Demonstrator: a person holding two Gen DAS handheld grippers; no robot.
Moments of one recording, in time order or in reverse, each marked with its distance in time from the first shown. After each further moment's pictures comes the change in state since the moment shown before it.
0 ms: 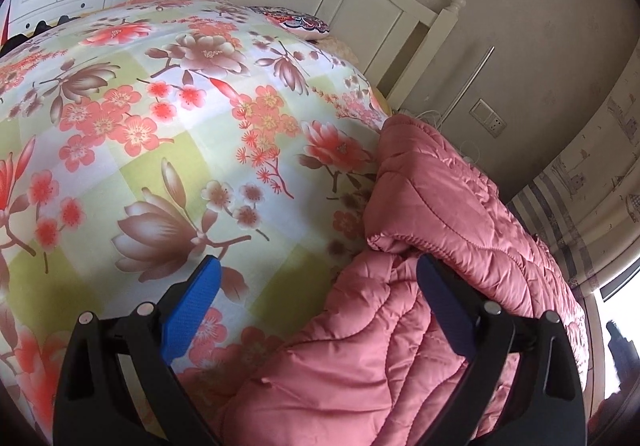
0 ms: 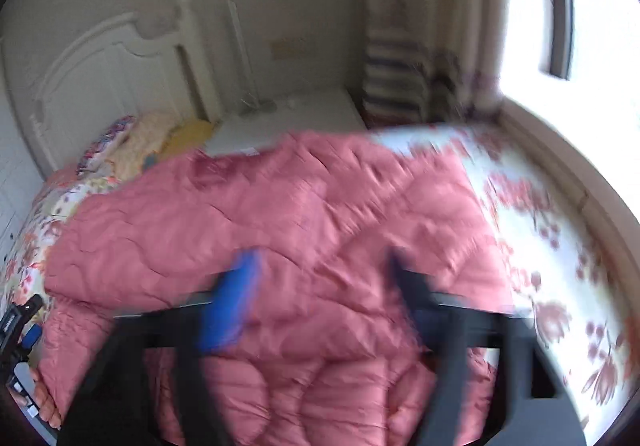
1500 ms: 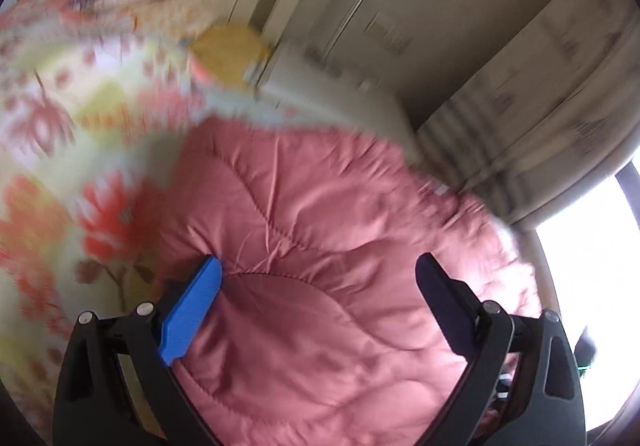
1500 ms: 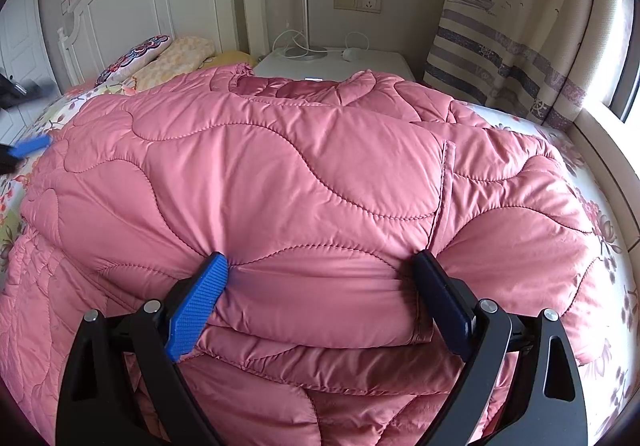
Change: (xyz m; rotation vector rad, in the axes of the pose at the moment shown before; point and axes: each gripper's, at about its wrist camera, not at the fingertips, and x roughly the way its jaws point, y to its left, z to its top) left arm 0.115 -0.108 0.076 0.263 0.335 -0.305; right arm 0.075 0.043 -0.028 -0.190 0.214 0.041
